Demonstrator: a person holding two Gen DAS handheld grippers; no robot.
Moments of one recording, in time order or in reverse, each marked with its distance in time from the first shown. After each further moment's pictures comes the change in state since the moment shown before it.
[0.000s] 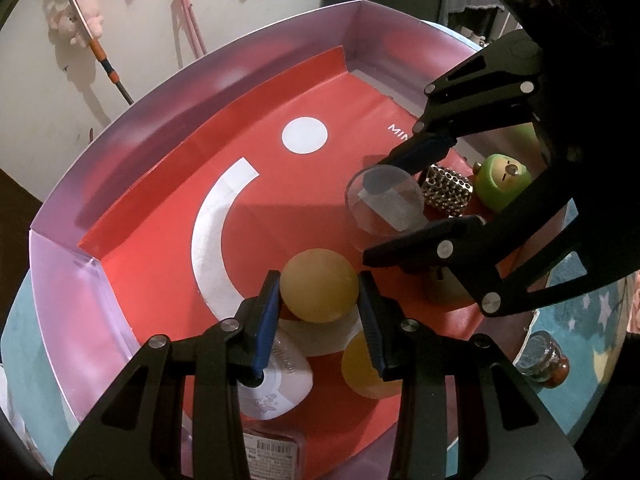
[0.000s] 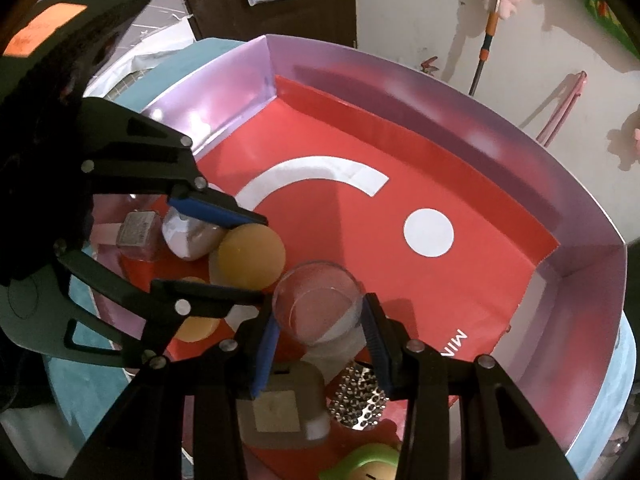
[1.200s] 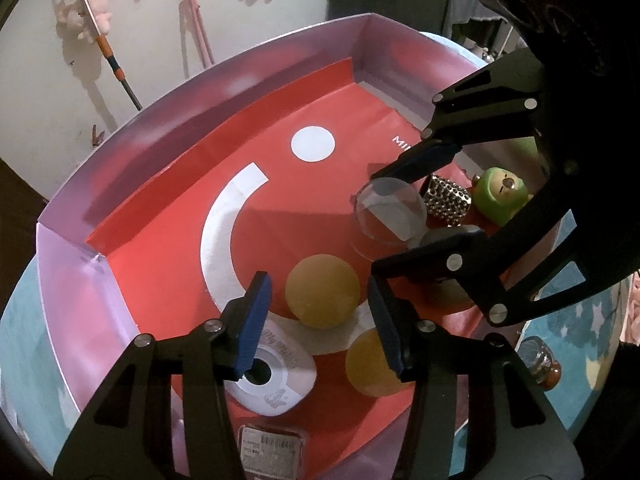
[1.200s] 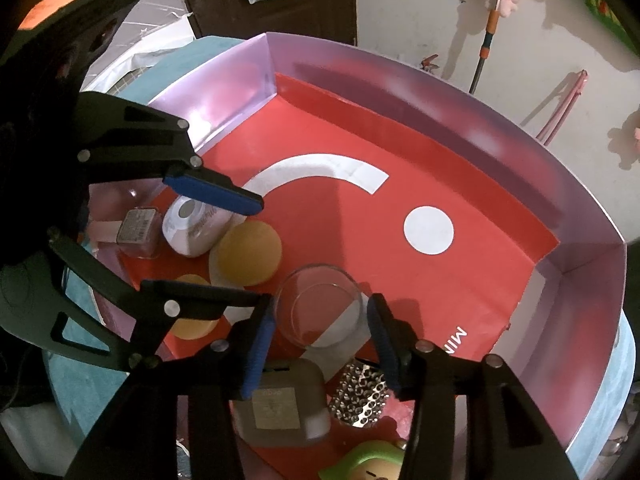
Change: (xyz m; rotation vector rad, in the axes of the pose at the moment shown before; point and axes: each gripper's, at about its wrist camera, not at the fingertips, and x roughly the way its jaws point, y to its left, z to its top) left arm -0.001 0.004 -0.008 -0.037 -0.031 -0.011; right arm 0.004 -0.001 0.001 0.003 0.002 0.006
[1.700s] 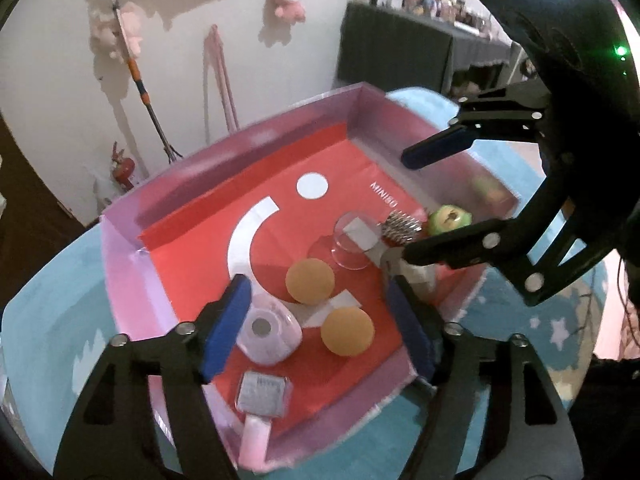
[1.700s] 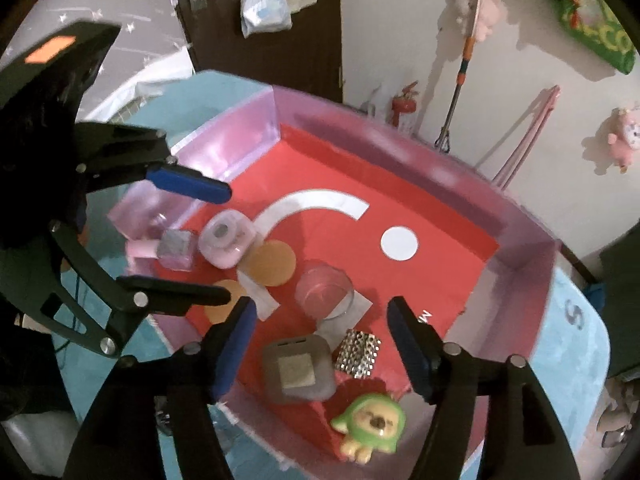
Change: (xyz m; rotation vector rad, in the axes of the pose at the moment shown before) left arm -0.085 -0.014 -0.041 -0.064 -0.176 0.020; right arm -0.072 0.021 -0.012 0.027 -0.116 -0.058
